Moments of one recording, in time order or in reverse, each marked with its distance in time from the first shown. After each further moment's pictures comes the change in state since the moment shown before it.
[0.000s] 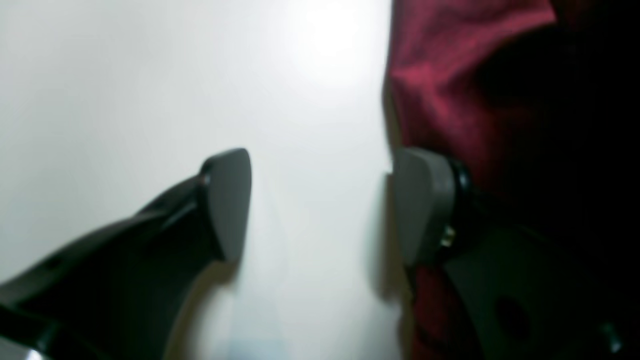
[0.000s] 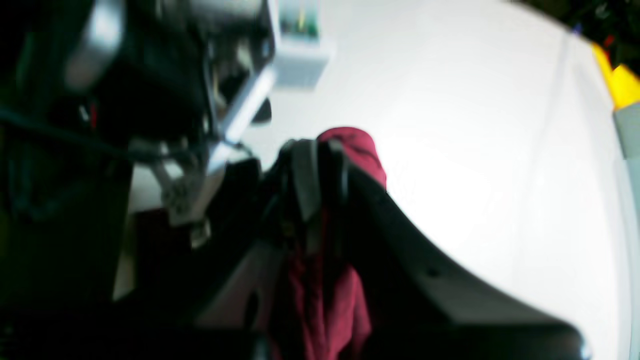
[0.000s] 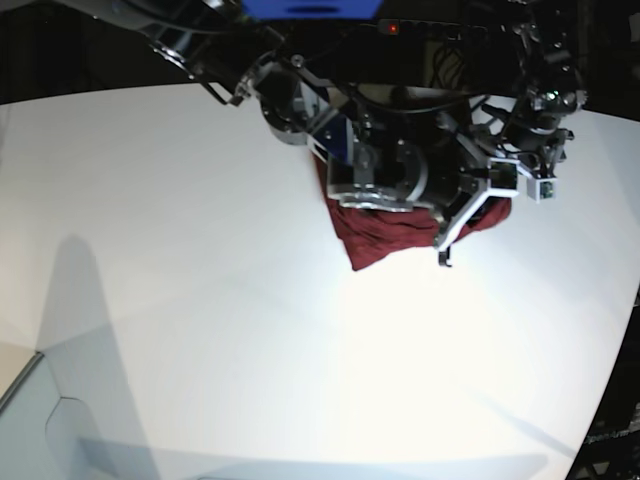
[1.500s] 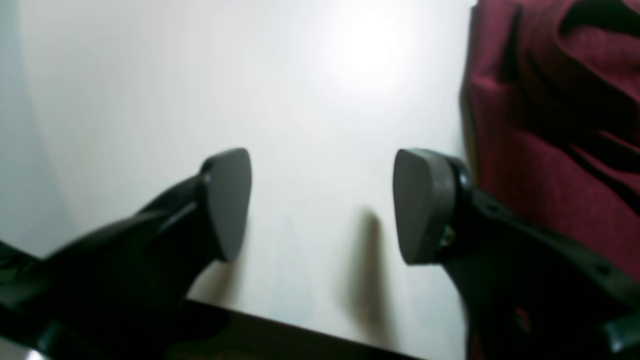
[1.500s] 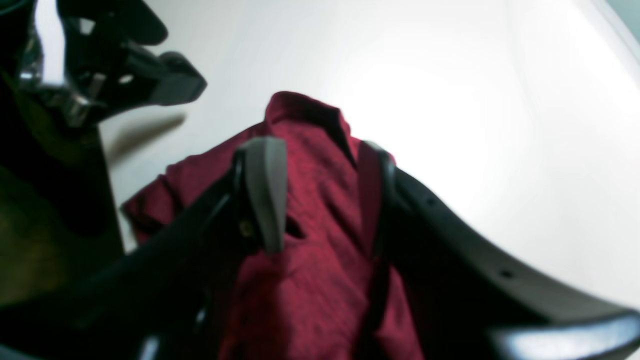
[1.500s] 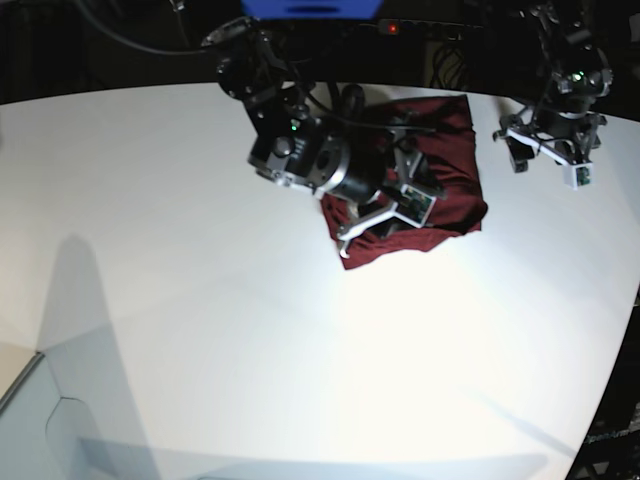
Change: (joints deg) left arm 4.0 -0.3 -7.8 6.1 -0.4 -0.5 0.0; right arm -15.0 -0.3 21.0 4.3 -0.3 0.0 4.7
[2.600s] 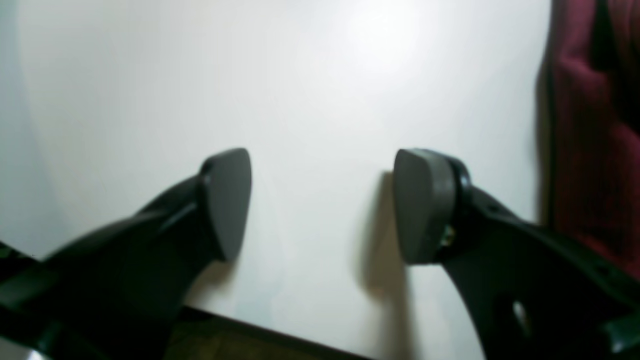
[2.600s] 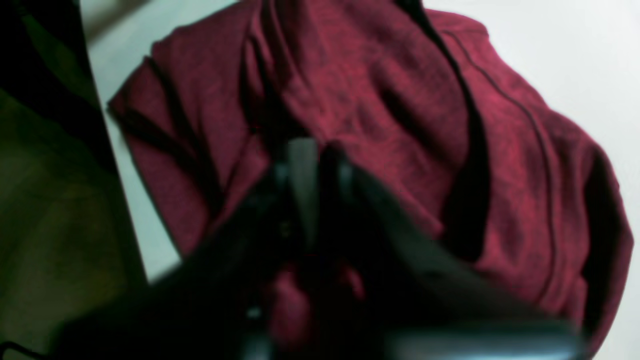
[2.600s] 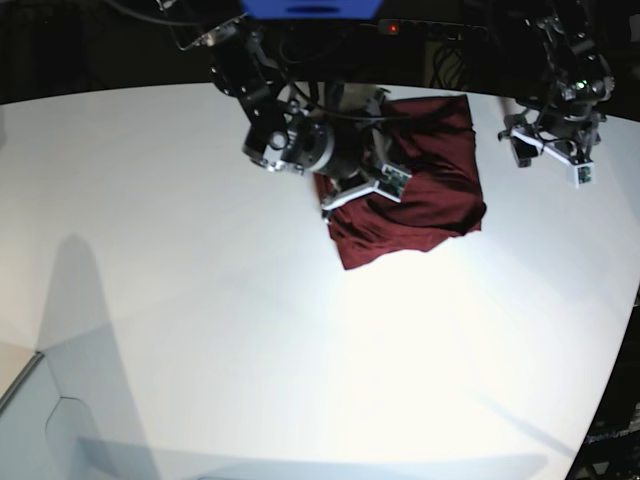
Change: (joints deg) left arm -2.5 -1.9 -0.3 -7.4 0.2 -0.1 -0.4; right arm -0.7 3.7 -0.2 -8.5 -0.1 0.0 0.2
